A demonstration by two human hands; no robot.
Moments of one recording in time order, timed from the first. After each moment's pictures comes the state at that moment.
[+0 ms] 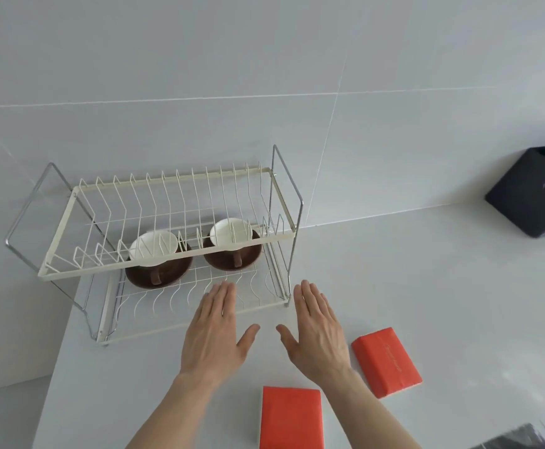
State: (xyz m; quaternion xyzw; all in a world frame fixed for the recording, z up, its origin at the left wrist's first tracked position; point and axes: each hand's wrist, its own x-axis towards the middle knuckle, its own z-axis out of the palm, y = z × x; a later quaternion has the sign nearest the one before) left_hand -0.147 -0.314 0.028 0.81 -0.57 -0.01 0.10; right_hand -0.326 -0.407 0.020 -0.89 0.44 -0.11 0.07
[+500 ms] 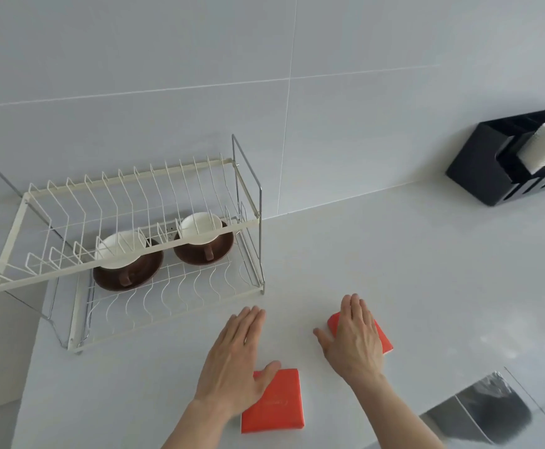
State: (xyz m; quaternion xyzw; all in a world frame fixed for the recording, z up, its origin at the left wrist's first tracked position) left_hand -0.223 -0.294 0.010 0.71 -0.68 -0.10 0.13; right_hand -0.427 -0.404 -0.002 -0.76 0.64 -0.07 0.11
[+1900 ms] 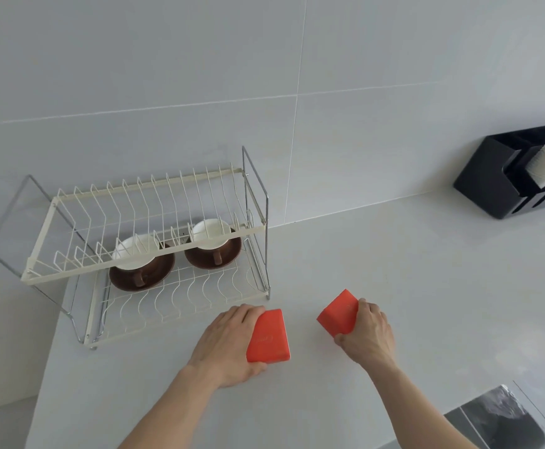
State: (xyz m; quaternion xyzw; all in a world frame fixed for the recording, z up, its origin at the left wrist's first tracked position) left_hand -0.196 -0.312 0.053 0.70 -0.69 -0.15 0.09; right_hand -0.443 -0.433 0.022 -0.70 0.69 -0.05 0.19
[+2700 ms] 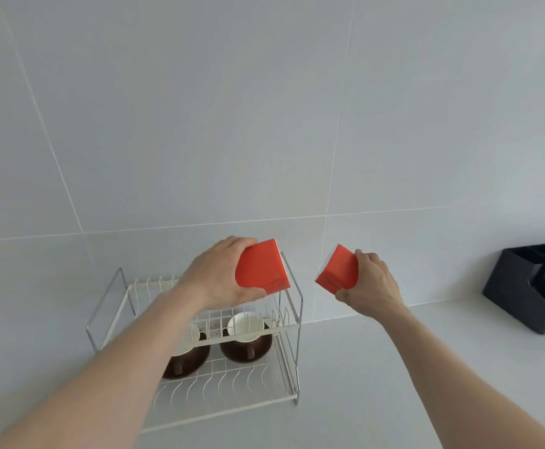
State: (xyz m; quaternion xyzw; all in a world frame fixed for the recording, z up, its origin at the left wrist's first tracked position) left_hand -0.094 -0.368 0.309 0.73 -0.65 0.01 0.22; right_hand -0.342 -0.522 0.268 -0.81 0.53 -0.23 0.12
